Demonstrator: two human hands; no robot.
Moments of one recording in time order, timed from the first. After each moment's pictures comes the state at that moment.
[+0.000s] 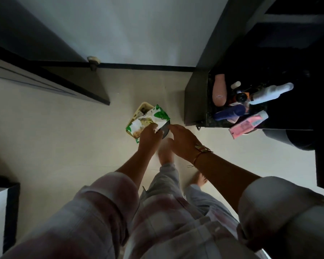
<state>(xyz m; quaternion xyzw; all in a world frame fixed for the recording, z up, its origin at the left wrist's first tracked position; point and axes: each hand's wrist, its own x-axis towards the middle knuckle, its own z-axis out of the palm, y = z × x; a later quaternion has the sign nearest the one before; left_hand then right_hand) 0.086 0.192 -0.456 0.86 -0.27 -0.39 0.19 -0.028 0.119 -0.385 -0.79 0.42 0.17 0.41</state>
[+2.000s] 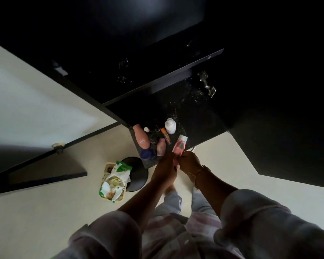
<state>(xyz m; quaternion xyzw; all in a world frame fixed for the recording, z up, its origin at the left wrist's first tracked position) -0.124 0.057 -0.401 0.70 -0.60 -0.38 0.04 -0.238 0.016 -0.434 -0.42 0.71 -0.01 0.57</state>
